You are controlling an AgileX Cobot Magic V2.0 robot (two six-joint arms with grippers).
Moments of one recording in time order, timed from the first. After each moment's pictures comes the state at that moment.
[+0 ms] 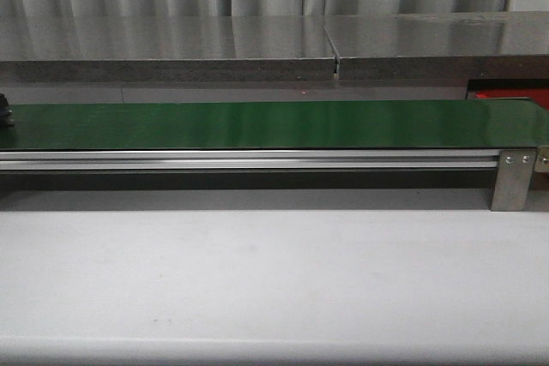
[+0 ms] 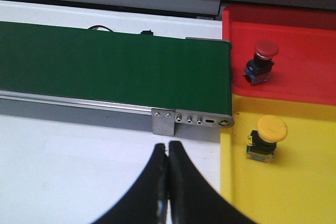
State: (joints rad) left arm 0.21 1.77 -1.66 -0.03 0.83 0.14; right arm -0.06 0.62 -0.63 0.25 0.57 -0.21
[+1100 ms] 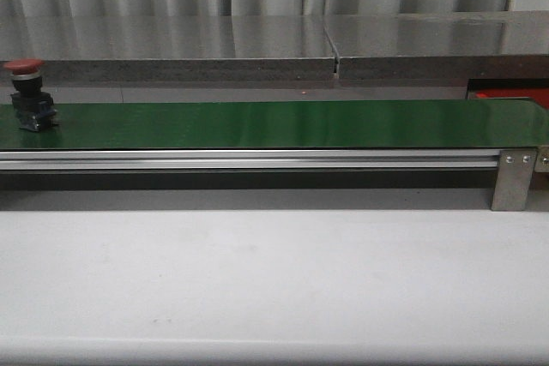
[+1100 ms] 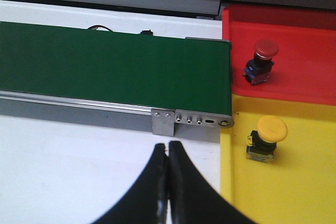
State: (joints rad) left arm 0.58 1.98 -1.53 -0.15 0.77 0.24; right arm -0.06 0.62 -0.63 0.25 0.57 -0.21
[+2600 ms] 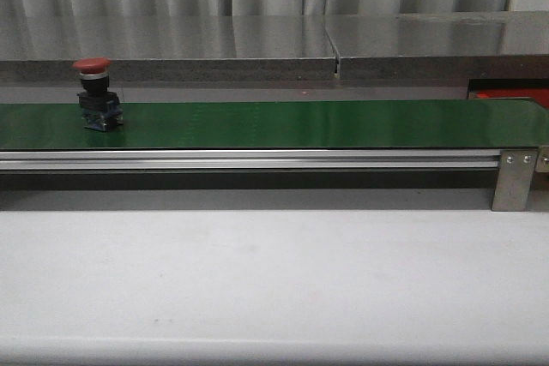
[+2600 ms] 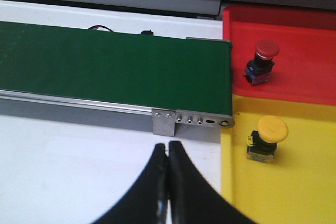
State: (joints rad) left arm 0.60 1.99 -1.53 -0.23 0.65 0.24; right arm -0.06 0.62 -0.63 0.25 0.57 -0.21
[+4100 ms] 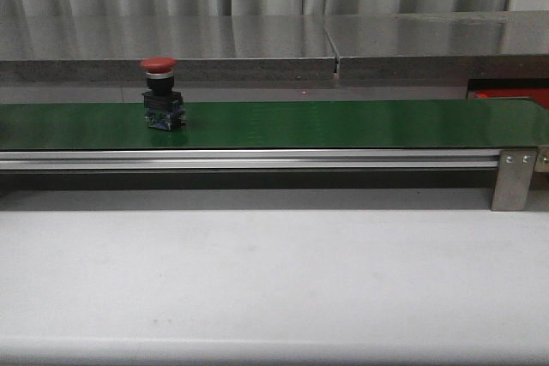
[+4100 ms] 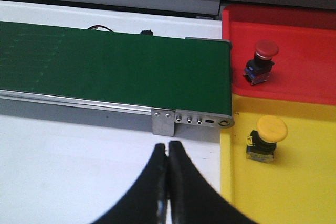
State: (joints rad) left arm 0.20 1.92 -1.53 -0.20 0.76 0.28; right arm -0.06 0.62 -0.63 0.25 0.57 -0.21
